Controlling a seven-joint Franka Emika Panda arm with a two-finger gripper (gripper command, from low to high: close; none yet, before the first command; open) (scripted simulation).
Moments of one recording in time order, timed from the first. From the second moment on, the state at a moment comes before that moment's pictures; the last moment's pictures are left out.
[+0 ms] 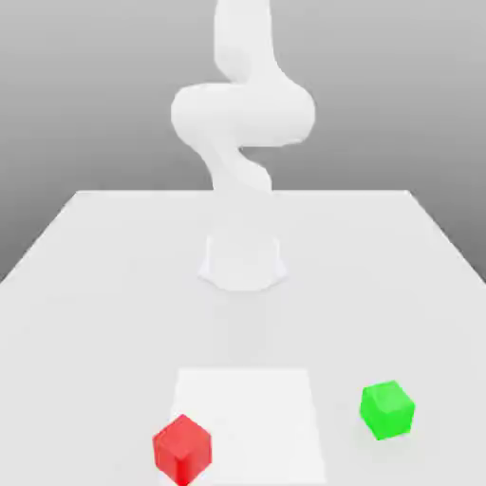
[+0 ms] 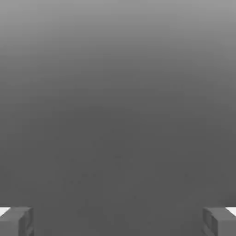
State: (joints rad) arm 0.05 -0.71 -0.06 -2.31 0.02 2.33 0.70
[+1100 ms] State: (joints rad) arm 0.13 0.40 -0.24 -2.44 0.29 2.81 -0.44
